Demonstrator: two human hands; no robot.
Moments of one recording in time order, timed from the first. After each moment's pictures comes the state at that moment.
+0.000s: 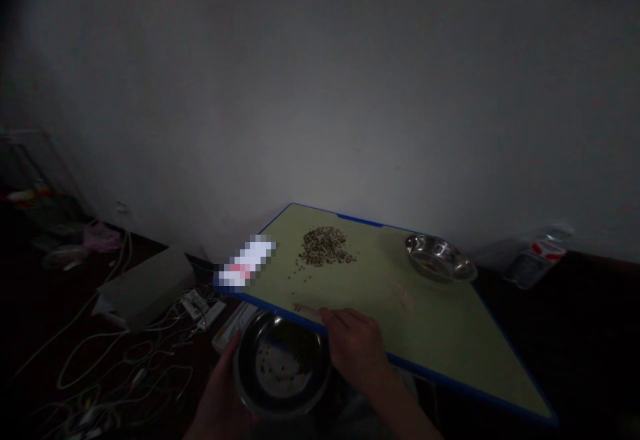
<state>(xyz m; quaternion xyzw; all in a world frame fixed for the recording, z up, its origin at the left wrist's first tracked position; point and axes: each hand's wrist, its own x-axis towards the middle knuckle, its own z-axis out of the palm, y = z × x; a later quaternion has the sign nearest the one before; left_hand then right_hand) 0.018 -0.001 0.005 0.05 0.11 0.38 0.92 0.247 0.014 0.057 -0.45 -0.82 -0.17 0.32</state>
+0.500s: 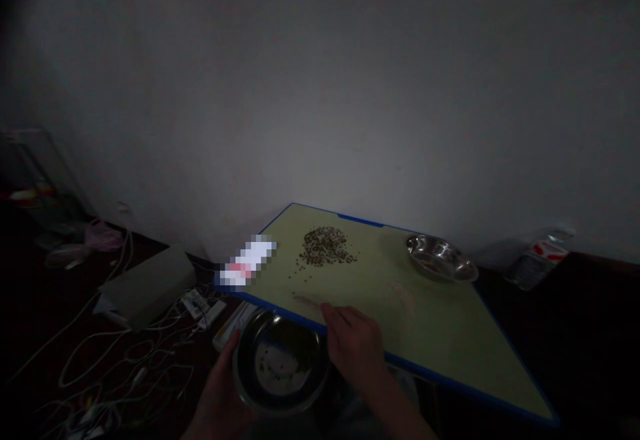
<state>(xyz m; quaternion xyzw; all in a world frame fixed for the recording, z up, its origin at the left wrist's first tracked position) 0.019 -0.001 0.009 0.05 0.10 0.39 0.91 0.243 0.018 0.051 -0.47 -0.79 -0.19 0.36</state>
